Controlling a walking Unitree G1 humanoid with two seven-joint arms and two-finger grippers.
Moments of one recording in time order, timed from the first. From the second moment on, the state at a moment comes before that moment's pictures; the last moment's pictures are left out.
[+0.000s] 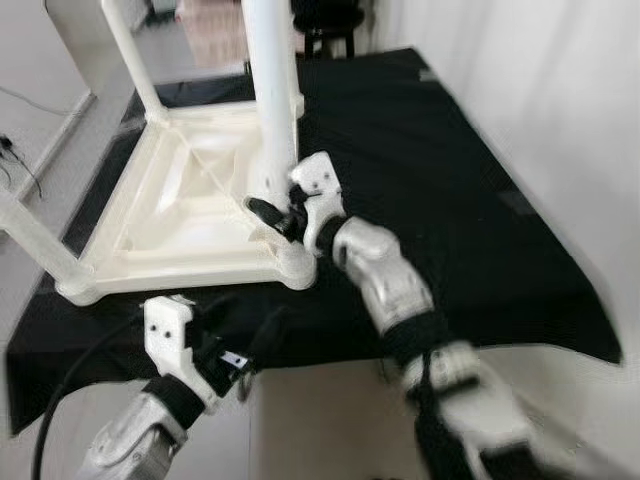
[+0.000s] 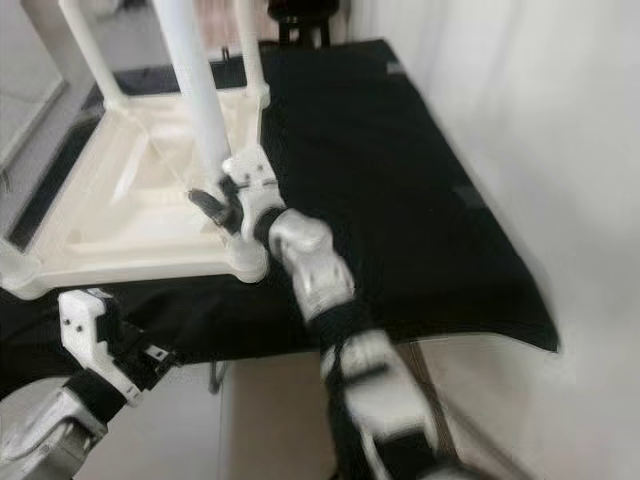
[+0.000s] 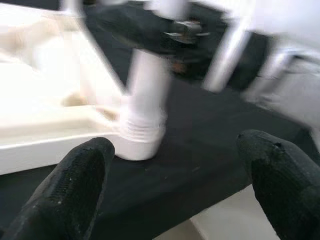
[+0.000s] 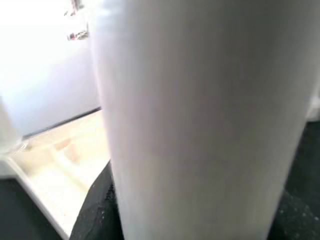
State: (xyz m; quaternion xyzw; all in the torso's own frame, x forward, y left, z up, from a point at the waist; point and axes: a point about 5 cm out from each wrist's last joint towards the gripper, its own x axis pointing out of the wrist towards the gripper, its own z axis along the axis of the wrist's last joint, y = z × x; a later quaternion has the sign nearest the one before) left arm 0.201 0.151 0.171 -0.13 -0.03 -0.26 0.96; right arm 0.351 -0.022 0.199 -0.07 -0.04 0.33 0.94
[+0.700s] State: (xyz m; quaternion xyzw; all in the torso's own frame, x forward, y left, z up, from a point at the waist) left arm 0.209 0.153 0.172 -0.12 -0.03 -0.26 0.96; right arm 0.348 0.000 0.191 0.00 -0.02 0.49 0.87
